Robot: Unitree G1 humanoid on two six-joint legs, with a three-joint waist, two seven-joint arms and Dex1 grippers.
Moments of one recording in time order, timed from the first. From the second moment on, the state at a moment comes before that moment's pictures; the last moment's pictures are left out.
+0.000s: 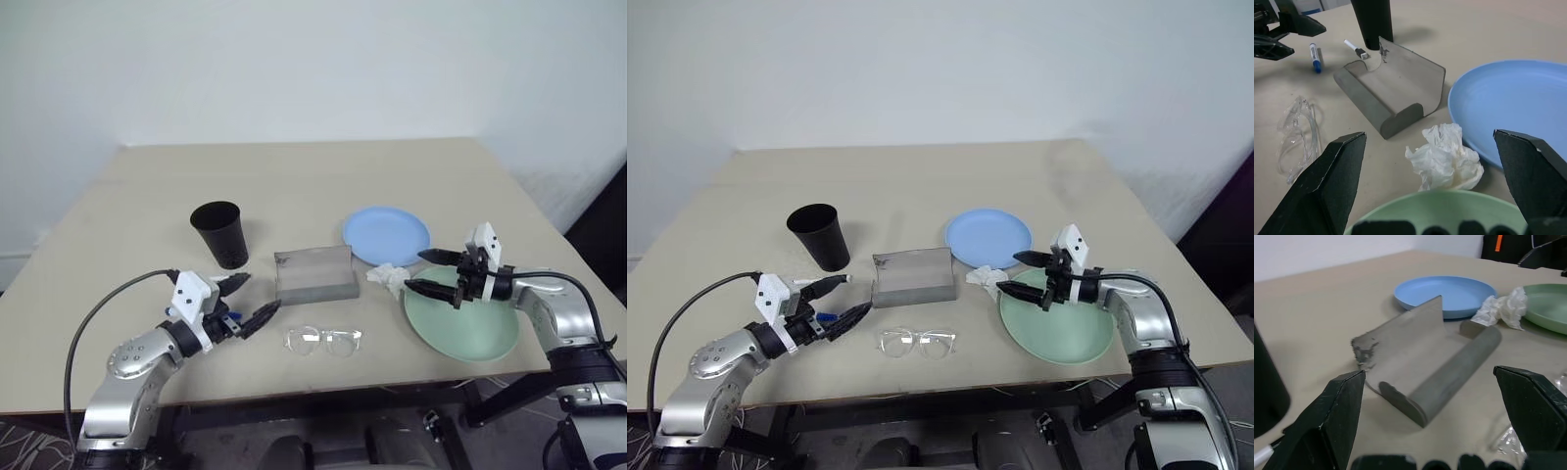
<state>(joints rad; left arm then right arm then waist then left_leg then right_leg) 0.11 0.52 0.14 -0.23 -0.43 0.25 -0.78 -0.42 -0.57 0.01 0.27 0.36 0.31 1.16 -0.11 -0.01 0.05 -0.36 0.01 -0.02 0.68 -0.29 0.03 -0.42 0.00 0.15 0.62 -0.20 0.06</state>
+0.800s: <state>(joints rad) 0.05 0.52 0.10 -0.24 -0.44 0.27 -0.81 -0.36 -0.61 -0.03 0.22 0.35 0.31 1.05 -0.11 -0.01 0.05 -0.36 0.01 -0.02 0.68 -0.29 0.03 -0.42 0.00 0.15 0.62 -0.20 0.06</state>
